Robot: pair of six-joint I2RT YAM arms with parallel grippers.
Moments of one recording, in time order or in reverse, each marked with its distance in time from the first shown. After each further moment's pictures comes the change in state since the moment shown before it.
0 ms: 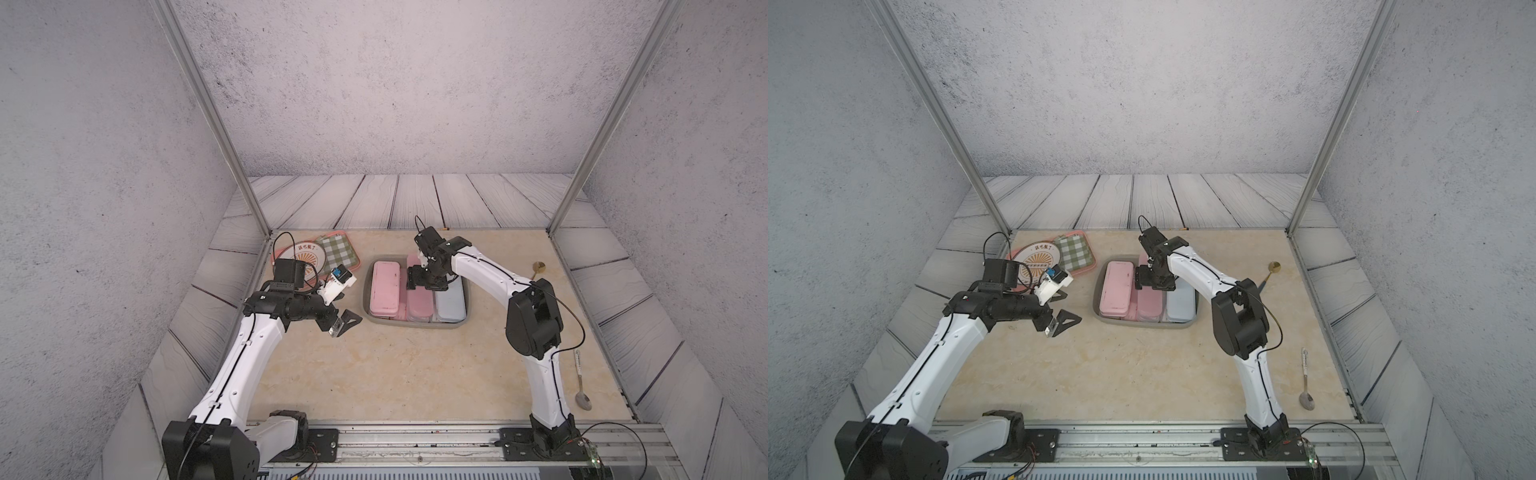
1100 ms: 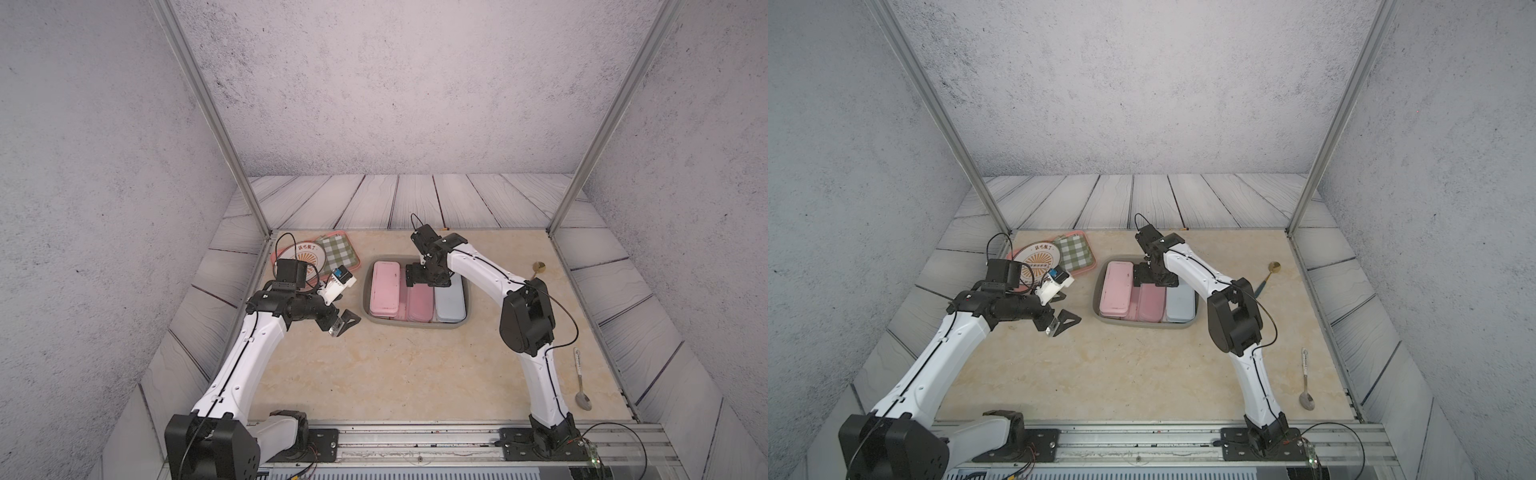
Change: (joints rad) left arm -0.005 0.019 -0.006 0.011 -0.039 -0.006; right arm 0.013 0.030 0.095 -0.063 0.106 0.007
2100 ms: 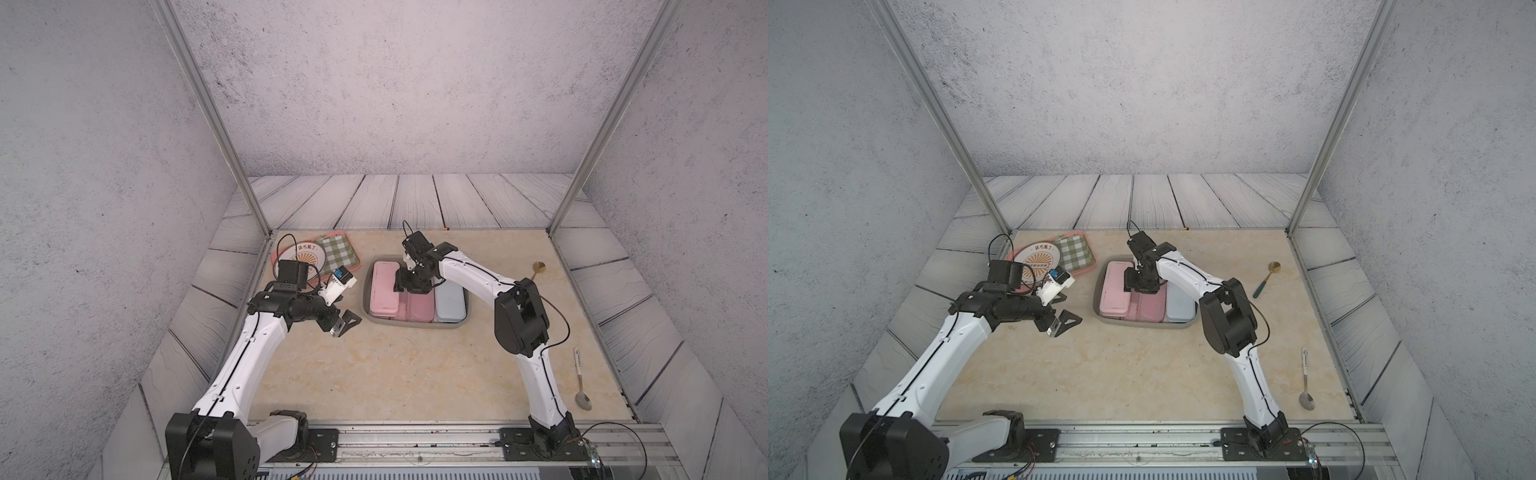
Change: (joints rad) left arm -0.008 0.002 -0.015 0.016 -0.005 -0.027; right arm 0.035 0.040 -0.055 0.167 -0.196 0.060
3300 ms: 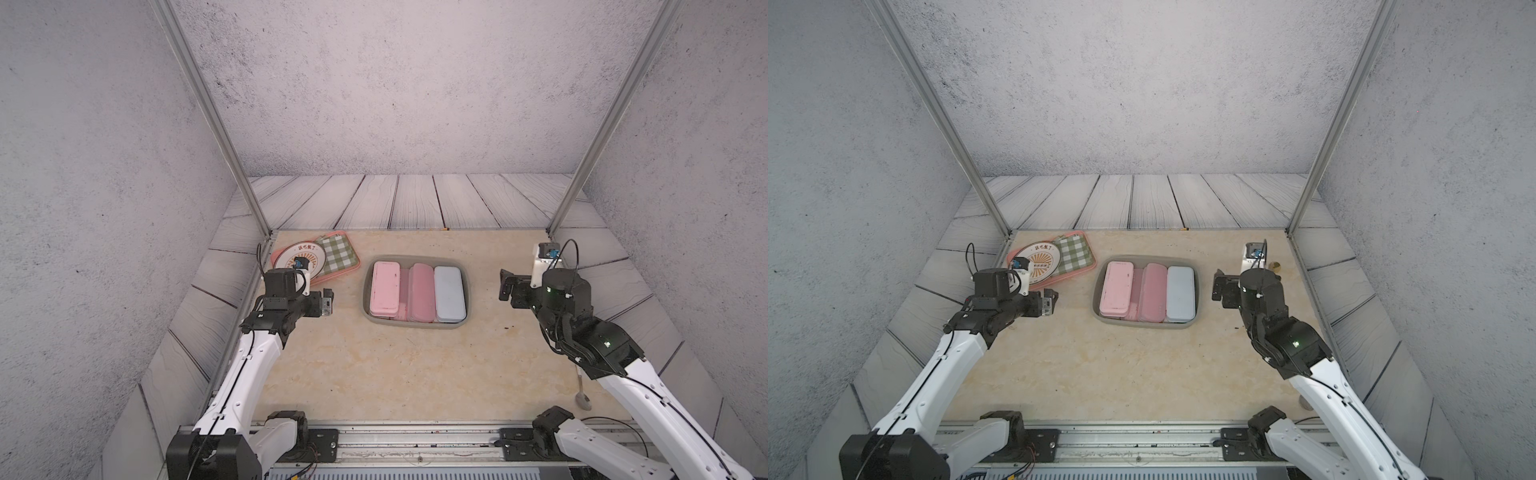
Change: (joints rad) left arm 0.096 -0.104 -0.177 0.358 -0.469 -0.600; right arm -0.159 -1.403 -0.920 0.230 0.731 -0.330
